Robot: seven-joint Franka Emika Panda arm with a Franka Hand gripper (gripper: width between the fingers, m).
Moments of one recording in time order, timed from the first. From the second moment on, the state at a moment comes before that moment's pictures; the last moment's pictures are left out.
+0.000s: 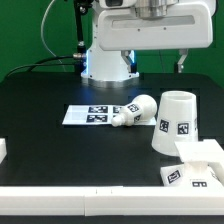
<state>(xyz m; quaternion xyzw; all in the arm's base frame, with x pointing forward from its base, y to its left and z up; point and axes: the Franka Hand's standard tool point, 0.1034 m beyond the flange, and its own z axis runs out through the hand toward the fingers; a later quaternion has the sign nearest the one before) 0.441 0.063 0.131 -0.97 0.23 0.02 0.05</state>
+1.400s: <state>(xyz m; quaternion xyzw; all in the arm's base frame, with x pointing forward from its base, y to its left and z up) 0.374 0.054 0.076 -0.91 0.41 0.01 0.03</state>
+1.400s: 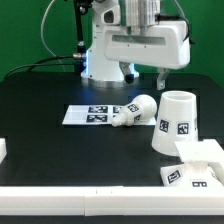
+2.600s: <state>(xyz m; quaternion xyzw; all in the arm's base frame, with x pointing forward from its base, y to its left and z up) 0.354 0.052 0.018 -0.92 0.38 0.02 0.00</state>
